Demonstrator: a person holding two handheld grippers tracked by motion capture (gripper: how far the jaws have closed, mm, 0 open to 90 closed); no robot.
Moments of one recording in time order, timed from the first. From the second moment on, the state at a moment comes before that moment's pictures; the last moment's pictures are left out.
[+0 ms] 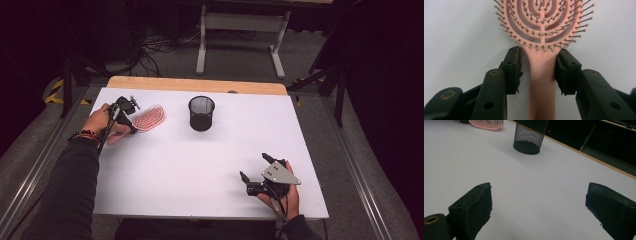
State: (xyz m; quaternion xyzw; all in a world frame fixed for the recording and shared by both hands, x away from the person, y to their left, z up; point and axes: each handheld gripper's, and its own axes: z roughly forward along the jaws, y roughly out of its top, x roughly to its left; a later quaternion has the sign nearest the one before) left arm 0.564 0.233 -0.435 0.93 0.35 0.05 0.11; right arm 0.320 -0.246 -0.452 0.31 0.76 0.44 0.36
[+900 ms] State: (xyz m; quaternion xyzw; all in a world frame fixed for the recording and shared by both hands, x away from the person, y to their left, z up) left arm 0.525 0.244 -0.438 0.89 0.36 0.17 0.20; right arm 0.318 -0.242 -0.450 0.30 0.77 0.44 0.36
